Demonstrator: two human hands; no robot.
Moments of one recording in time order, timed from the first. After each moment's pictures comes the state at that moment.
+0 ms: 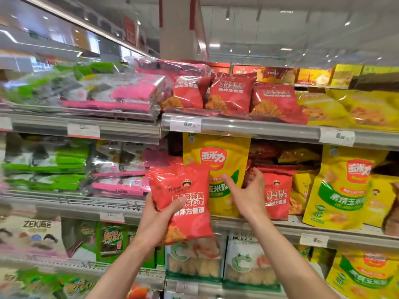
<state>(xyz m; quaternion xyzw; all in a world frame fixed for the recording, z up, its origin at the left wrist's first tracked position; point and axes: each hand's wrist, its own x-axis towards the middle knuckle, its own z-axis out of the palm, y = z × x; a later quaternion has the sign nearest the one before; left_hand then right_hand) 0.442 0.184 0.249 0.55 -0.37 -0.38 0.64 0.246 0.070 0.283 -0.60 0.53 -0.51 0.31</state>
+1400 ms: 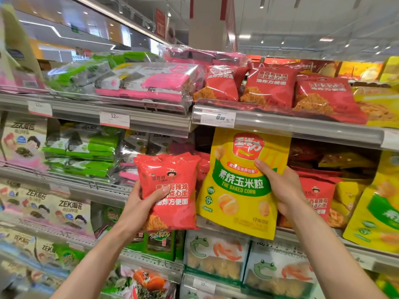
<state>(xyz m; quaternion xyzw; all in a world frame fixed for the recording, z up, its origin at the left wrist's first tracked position) 0.534 0.197 0.241 0.56 -0.37 -0.32 0.67 0.253 0.035 0.310 -0.53 0.37 -0.53 0.55</state>
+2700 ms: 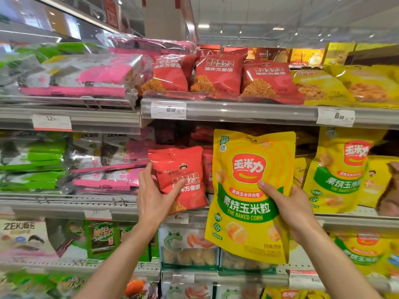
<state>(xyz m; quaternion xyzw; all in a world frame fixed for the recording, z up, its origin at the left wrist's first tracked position) 0.446 0.105 0.225 0.69 -0.47 0.00 0.54 0.146 0.080 0.267 -0.51 0.45 -0.55 0.48</state>
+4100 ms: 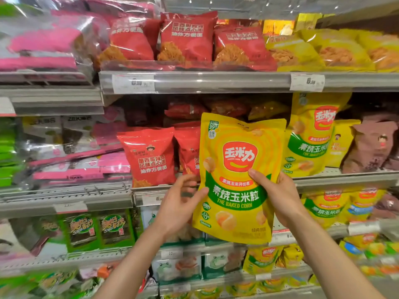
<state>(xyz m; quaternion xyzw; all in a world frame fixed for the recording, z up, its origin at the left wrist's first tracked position) 0.369 0.129 0.202 0.54 -0.60 -0.35 0.48 0.121 0.092 0.226 -0.48 0.45 -0.56 0.50</state>
